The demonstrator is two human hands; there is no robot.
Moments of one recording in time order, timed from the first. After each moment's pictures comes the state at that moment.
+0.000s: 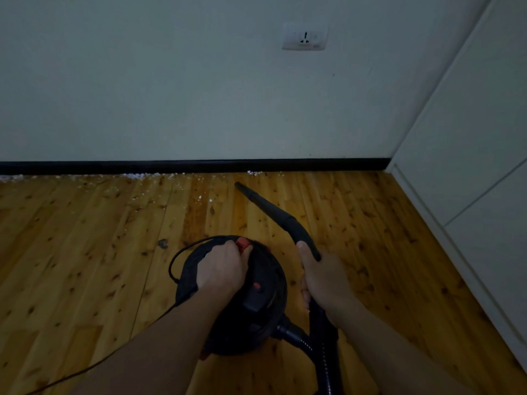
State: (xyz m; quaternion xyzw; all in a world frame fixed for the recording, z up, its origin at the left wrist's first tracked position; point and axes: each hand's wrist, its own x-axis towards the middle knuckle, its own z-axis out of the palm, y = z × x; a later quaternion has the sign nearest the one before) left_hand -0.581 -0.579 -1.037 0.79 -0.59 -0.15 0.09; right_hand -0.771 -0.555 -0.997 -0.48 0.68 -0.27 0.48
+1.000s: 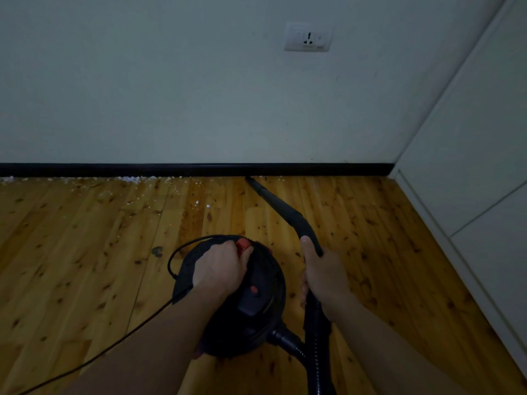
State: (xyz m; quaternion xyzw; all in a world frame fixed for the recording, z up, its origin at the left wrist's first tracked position) left_hand -0.569 -0.625 -1.048 0.77 -0.61 -0.16 0.09; right_hand -0.766 -0.613 -1.014 -0.43 0.69 -0.32 0.48
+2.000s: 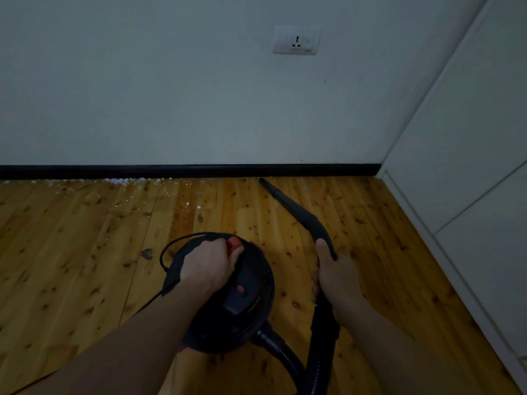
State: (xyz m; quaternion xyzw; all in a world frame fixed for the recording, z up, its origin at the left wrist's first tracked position) left_hand -0.559 -0.633 -1.052 0.75 -0.65 -0.12 0.06; right_hand -0.797 -0.600 -1.004 -0.40 0.72 -0.34 0.46
